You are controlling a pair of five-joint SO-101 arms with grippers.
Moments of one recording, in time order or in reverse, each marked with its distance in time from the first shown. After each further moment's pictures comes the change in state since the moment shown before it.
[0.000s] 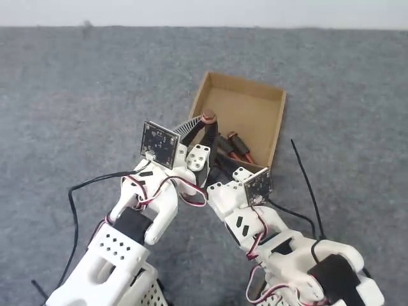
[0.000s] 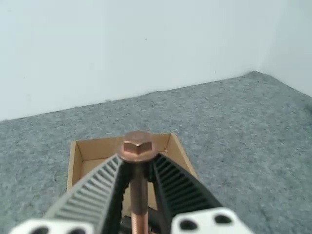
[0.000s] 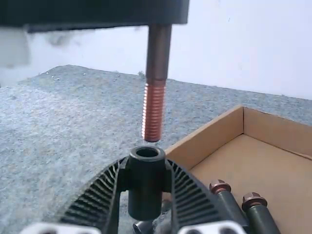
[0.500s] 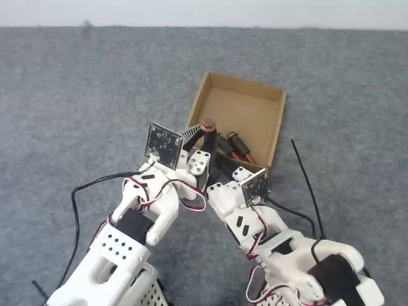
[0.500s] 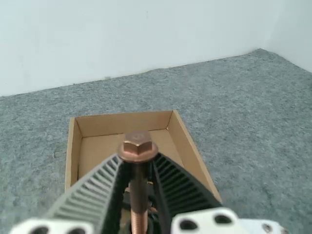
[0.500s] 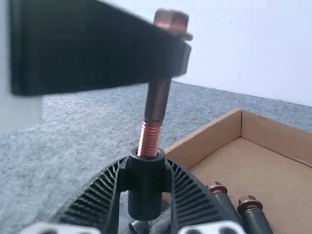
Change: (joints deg) left arm 0.0 0.0 2.4 2.2 0.0; right arm 0.3 0.0 0.0 0.0 2.4
